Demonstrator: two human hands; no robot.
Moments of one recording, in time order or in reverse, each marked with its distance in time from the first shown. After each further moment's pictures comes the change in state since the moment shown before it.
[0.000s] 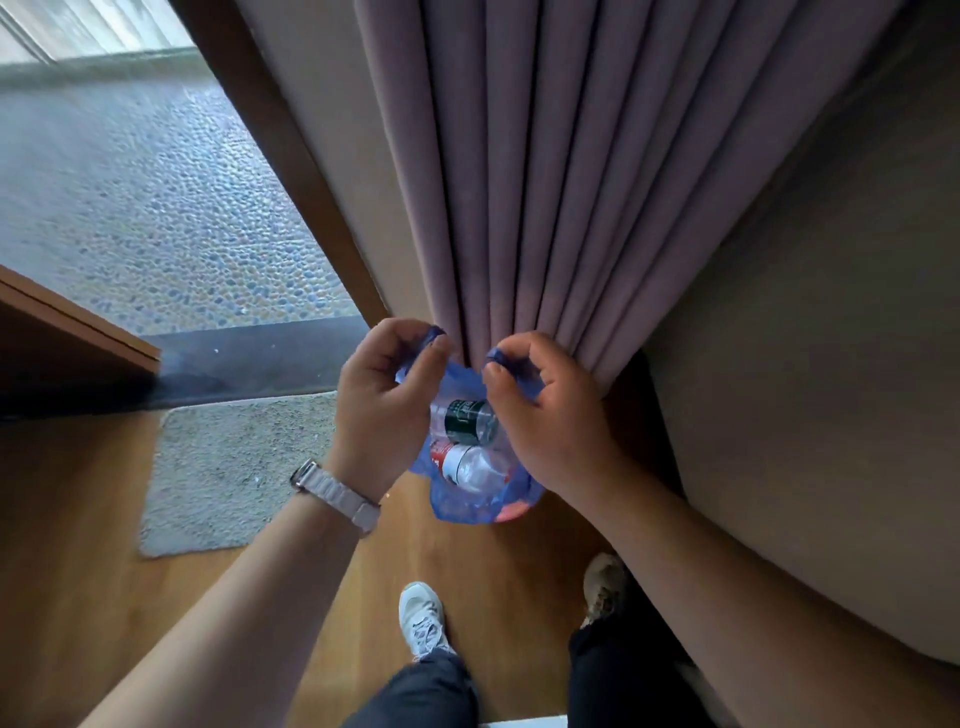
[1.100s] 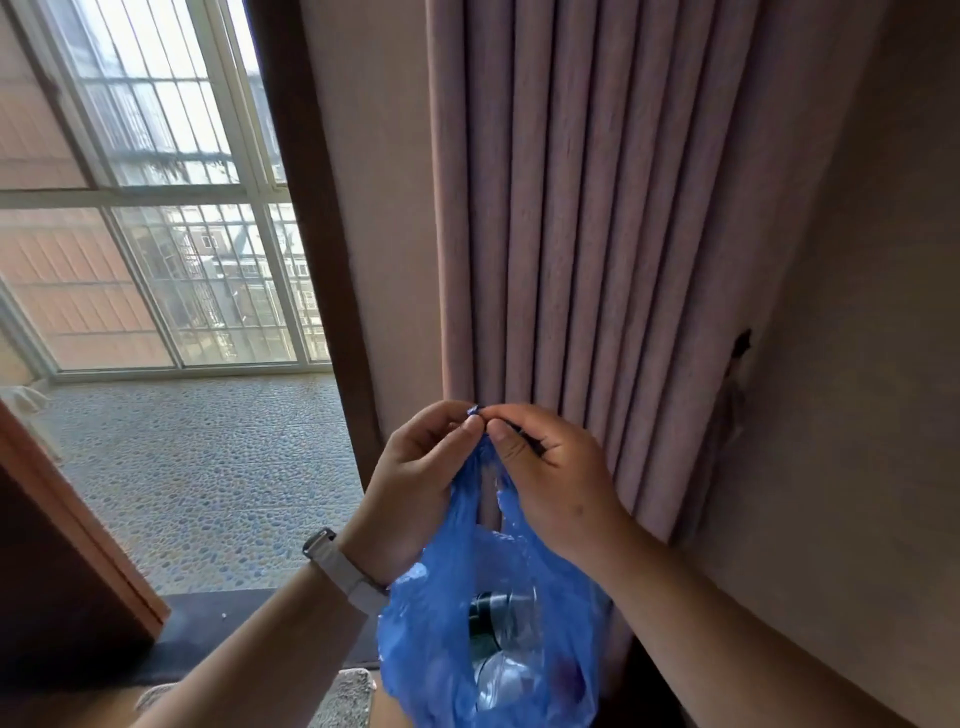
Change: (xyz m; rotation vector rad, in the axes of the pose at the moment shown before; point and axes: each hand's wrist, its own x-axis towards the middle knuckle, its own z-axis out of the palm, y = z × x) left_hand 0.025 0.271 -0.032 -0.382 -0.288 0.251; right_hand 0.061 -0.272 -0.068 0.049 -0.010 -0.473
